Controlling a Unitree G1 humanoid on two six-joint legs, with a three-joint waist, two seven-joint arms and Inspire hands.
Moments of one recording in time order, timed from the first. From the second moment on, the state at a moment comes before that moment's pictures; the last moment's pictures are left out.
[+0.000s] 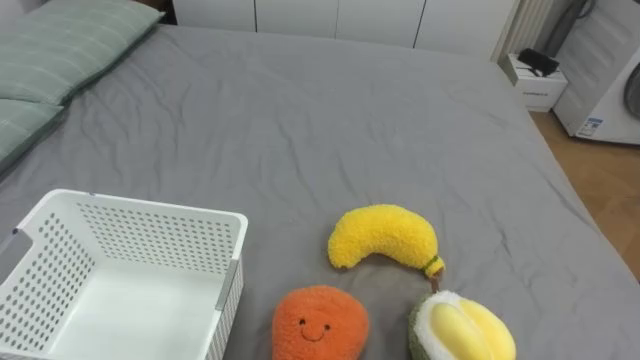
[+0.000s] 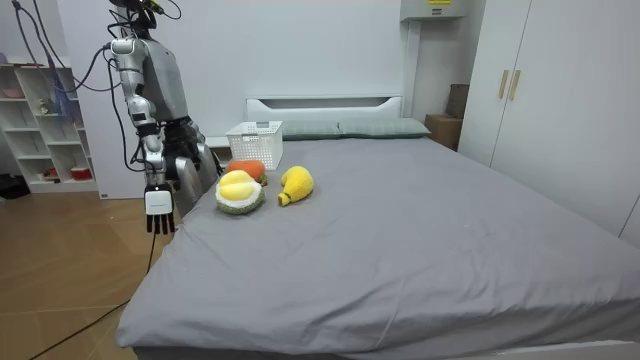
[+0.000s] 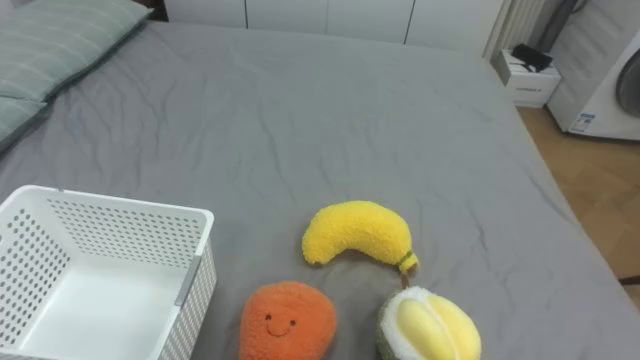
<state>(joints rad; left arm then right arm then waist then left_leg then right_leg) 0.24 0.13 0.17 1.02 0.36 0.23 0.13 0.10 -0.20 0.09 1.35 -0.25 0.28 0.15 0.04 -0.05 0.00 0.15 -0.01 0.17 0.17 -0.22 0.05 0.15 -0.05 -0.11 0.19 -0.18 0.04</state>
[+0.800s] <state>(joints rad) 0.25 0.13 0.17 1.02 0.36 0.24 0.17 0.11 -0.20 0.08 1.33 -0.12 0.28 0.13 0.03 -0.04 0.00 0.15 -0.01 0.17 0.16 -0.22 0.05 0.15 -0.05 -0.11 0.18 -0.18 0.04</state>
